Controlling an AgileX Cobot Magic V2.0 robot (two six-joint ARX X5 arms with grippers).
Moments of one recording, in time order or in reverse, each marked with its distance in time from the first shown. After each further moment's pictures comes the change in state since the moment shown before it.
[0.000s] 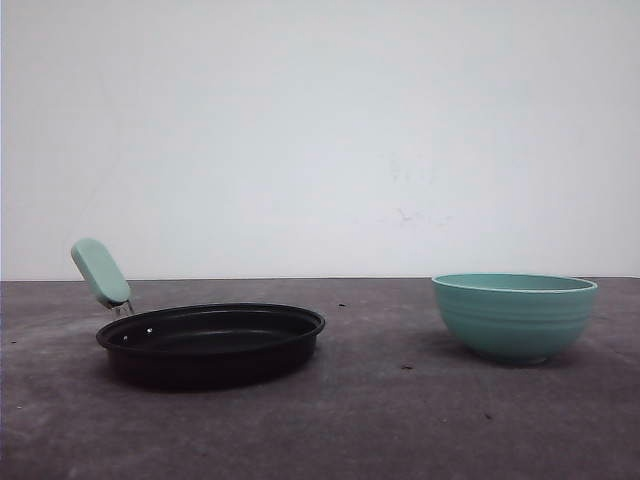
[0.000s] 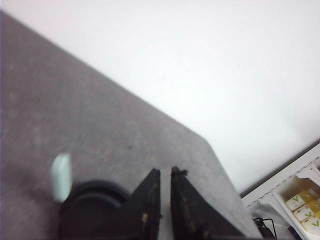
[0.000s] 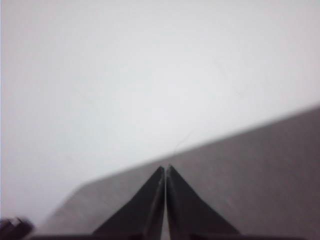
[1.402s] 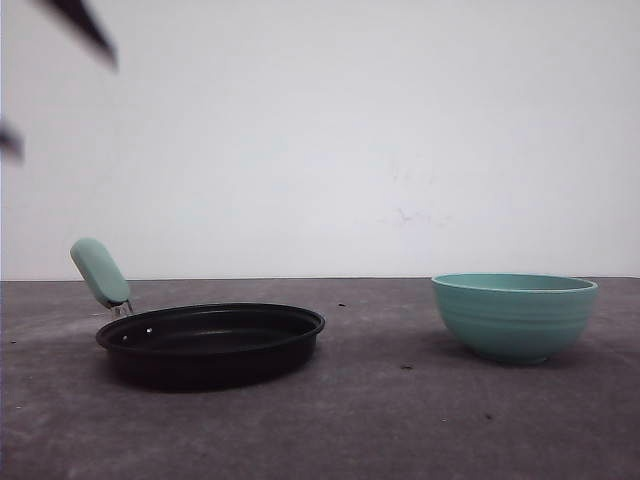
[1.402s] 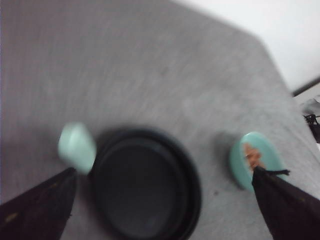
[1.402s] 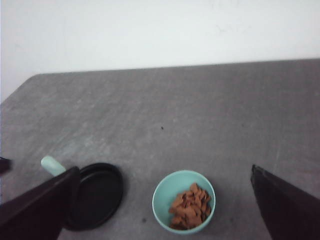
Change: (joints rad) left arm -0.142 0.713 0.156 0.033 -0.014 0.200; right arm 0.000 0.568 0.892 -0.893 -0.019 -0.392
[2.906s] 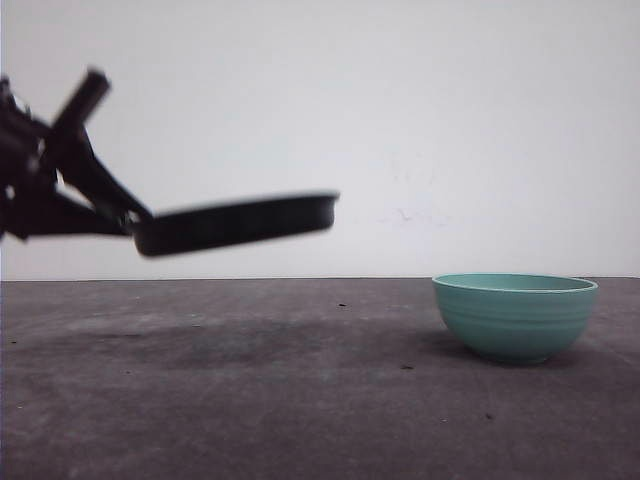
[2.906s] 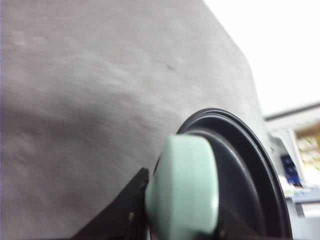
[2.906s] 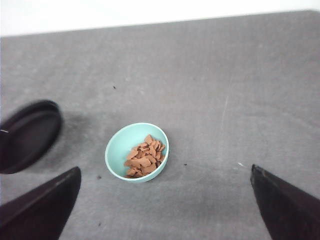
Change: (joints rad) left arm -0.039 0.306 -0.088 0.509 0.078 -0.262; right arm 0.000 -0.091 -0.237 -0.026 0.149 -0.022
